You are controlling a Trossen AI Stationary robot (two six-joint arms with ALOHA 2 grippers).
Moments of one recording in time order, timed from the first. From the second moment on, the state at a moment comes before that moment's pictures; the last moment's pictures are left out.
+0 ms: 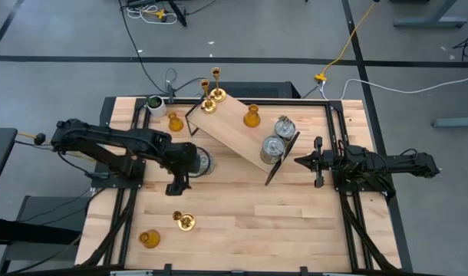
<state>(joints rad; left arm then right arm) -0.14 1.29 1.20 -0.99 0.09 -0.07 0.04 0.09 0.02 0.03 0.09 -0.09</state>
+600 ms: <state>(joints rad) -0.35 1.30 1.20 -1.16 0.21 0.01 0.04 0.09 0.02 0.03 0.09 -0.09</state>
